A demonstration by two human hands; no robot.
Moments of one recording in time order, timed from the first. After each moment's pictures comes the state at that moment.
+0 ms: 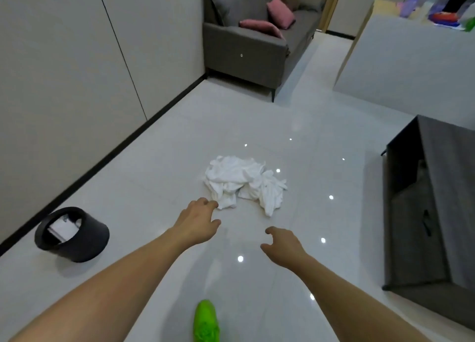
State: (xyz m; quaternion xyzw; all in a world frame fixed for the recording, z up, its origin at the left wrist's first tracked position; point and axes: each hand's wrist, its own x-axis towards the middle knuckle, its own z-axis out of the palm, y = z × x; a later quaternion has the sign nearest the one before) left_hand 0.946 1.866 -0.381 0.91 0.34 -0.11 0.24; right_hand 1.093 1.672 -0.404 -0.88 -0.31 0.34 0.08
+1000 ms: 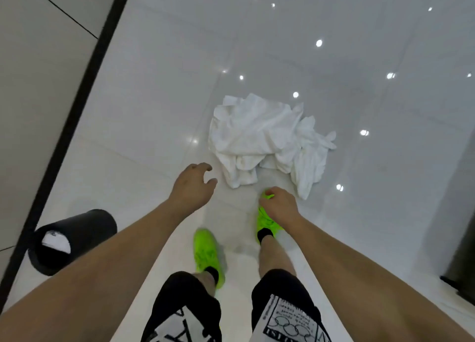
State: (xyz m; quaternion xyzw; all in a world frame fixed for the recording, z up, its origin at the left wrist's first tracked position) left_hand 1.286 2.216 -0.618 0.79 0.46 -0.25 0.33; right_hand 1.414 2.030 -0.667 -0.81 -0.10 0.55 0.15
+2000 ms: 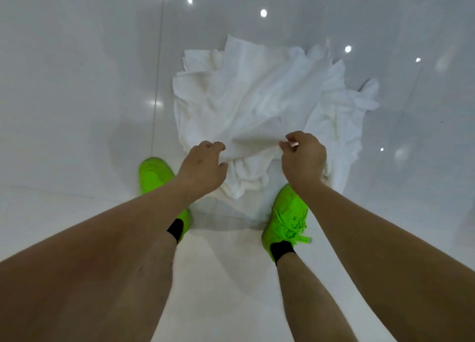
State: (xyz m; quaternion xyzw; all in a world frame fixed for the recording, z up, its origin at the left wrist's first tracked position) left_hand 1.370 2.335 -0.948 0.82 0.28 -0.35 0.35; right_hand 1.488 2.154 -0.941 -0.94 0.03 0.28 0.19
